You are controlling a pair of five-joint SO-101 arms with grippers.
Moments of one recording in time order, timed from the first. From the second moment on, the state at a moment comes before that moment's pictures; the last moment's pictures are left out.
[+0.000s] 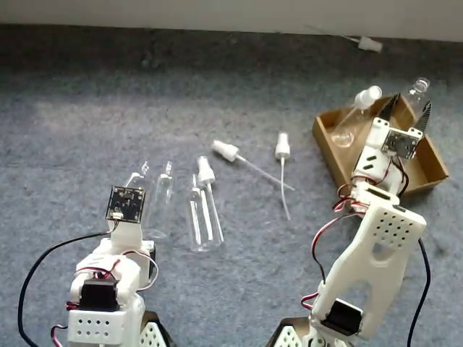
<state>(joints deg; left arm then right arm) -4.4 -103.3 95.3 76.3 1.7 20.1 49.1 14.0 -71.0 7.3</state>
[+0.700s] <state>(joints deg) -4.4 -103.3 95.3 76.3 1.7 20.1 43.0 27.5 -71.0 7.3</state>
